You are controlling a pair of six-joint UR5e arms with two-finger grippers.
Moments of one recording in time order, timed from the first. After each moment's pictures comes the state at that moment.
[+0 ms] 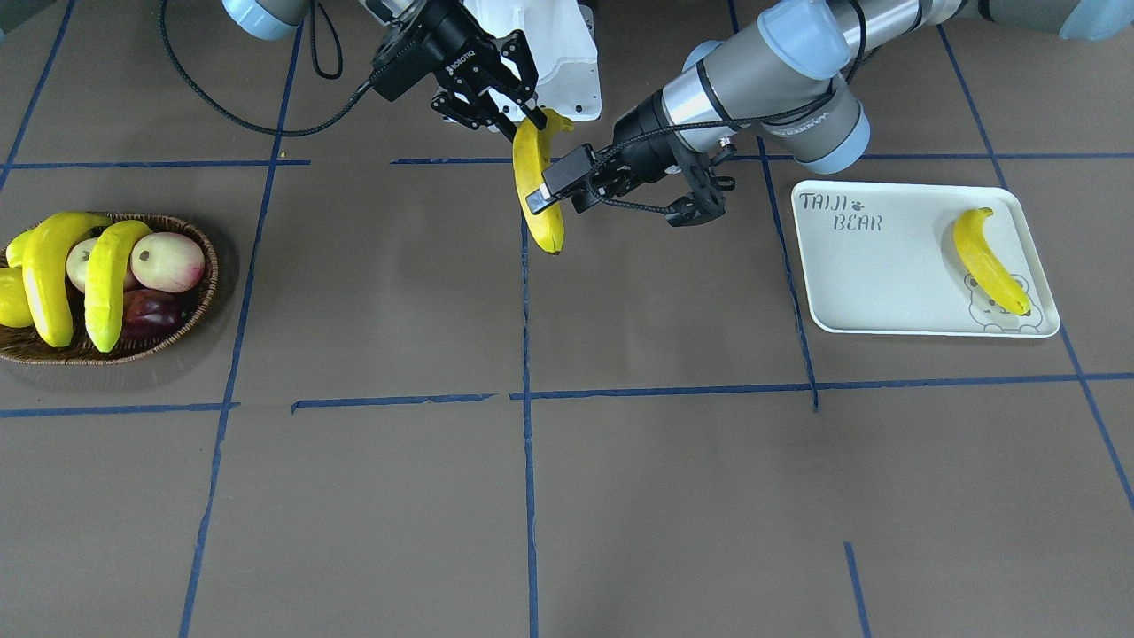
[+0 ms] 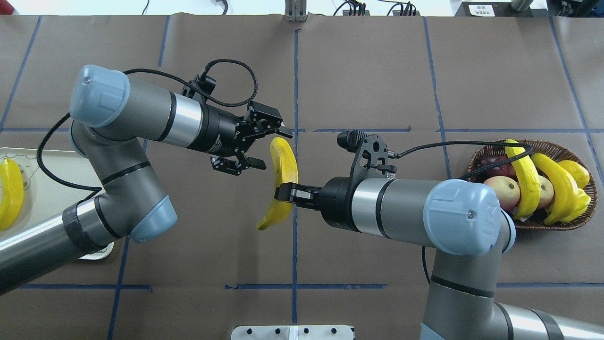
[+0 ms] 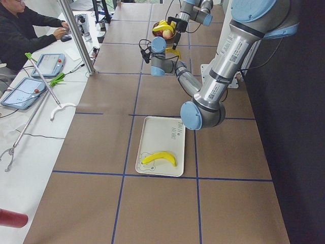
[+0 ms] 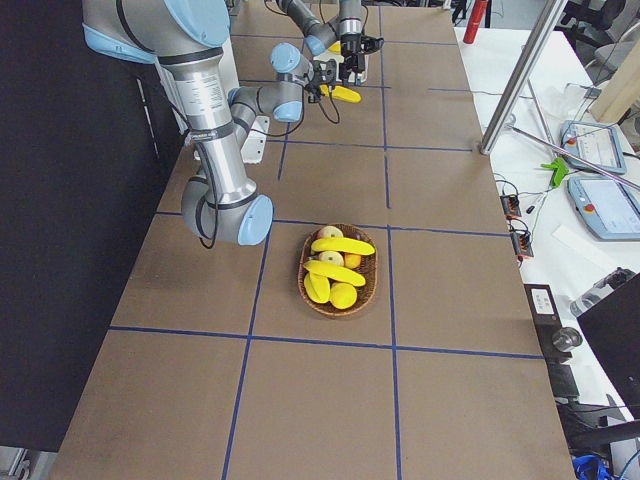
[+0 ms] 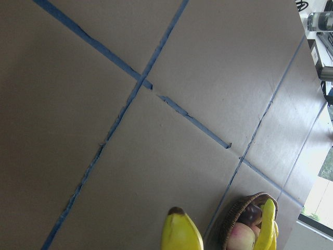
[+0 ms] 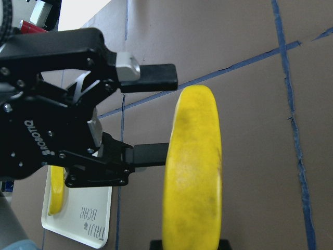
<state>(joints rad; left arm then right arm) -0.65 -2.14 -1.65 -2.52 -2.14 -2.05 0.35 -1.13 2.02 -0.97 1.62 1.55</state>
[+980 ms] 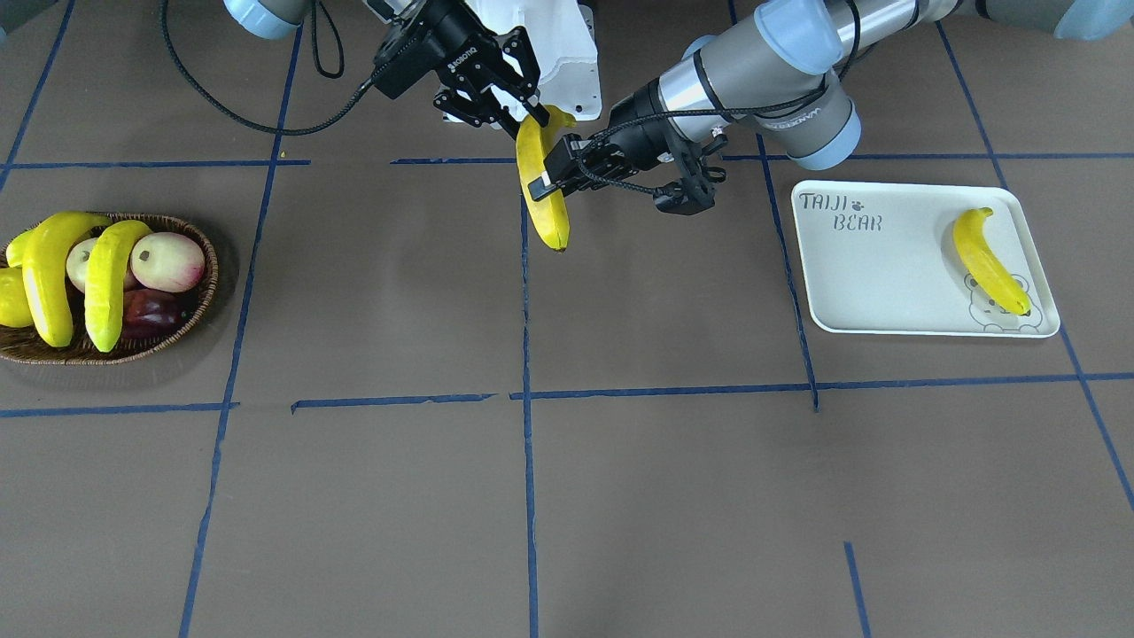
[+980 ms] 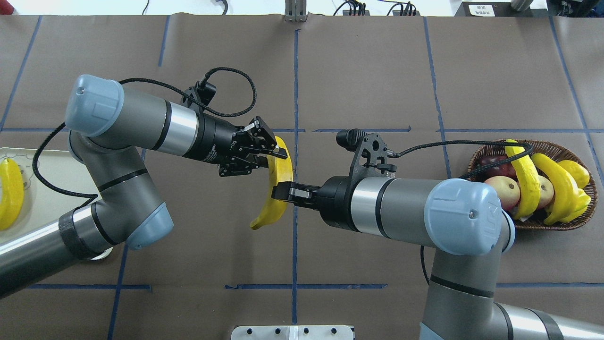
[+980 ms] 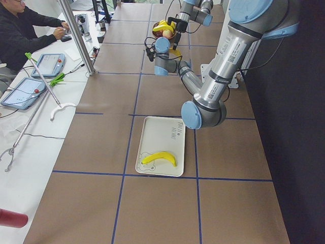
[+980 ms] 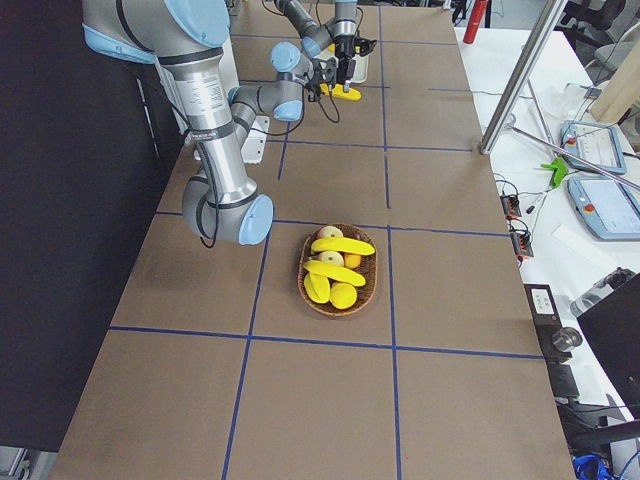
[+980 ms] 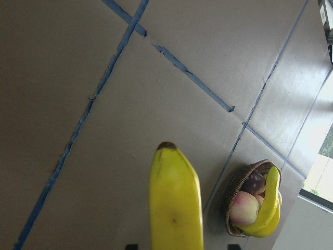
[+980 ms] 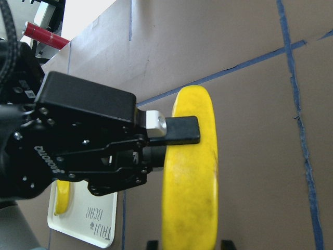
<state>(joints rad) -0.65 -2.11 -1.67 -2.57 -2.15 -1.99 0.35 -1.12 2.03 -0.97 1.62 1.56</state>
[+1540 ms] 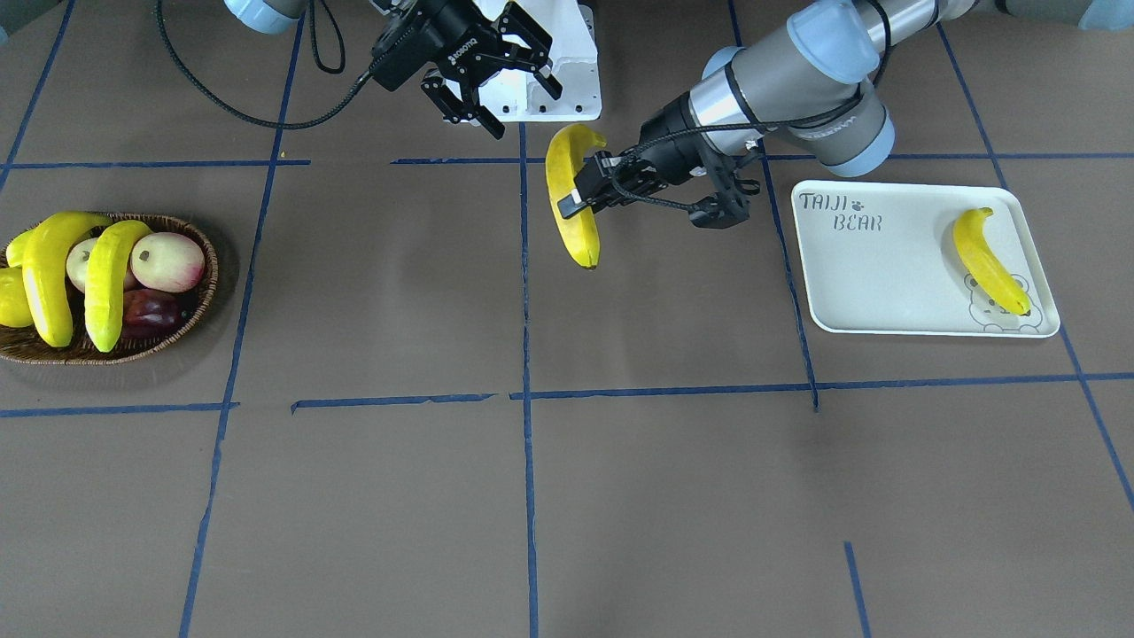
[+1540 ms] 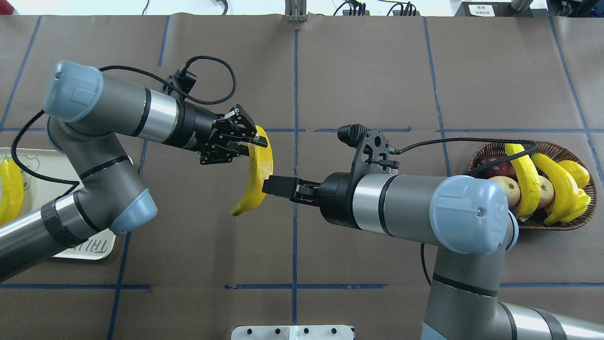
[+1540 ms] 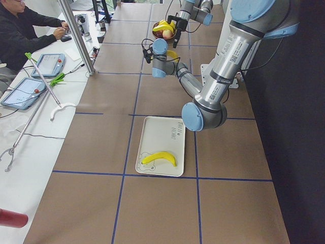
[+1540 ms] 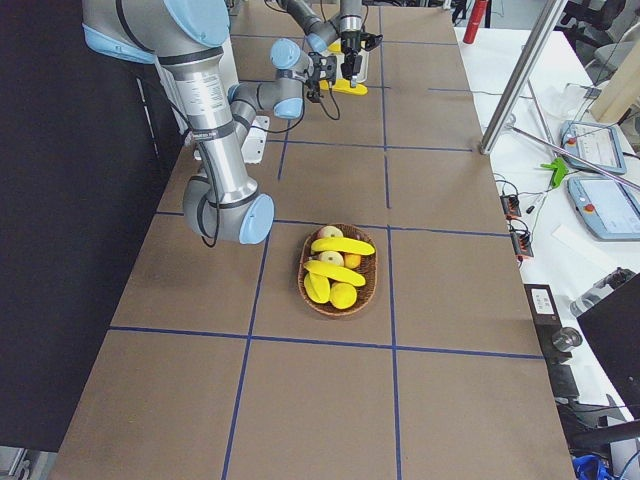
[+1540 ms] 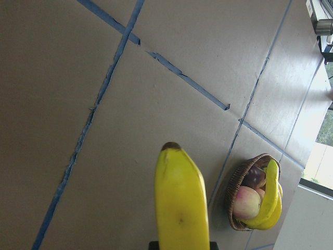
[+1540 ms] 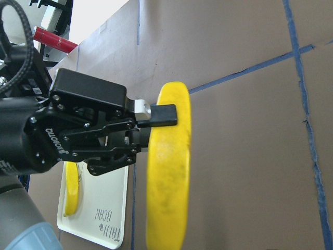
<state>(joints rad) -0.73 -2.06 -1.66 -2.55 -2.21 -1.97 0.37 -1.12 2.05 -0.97 1.62 1.56</state>
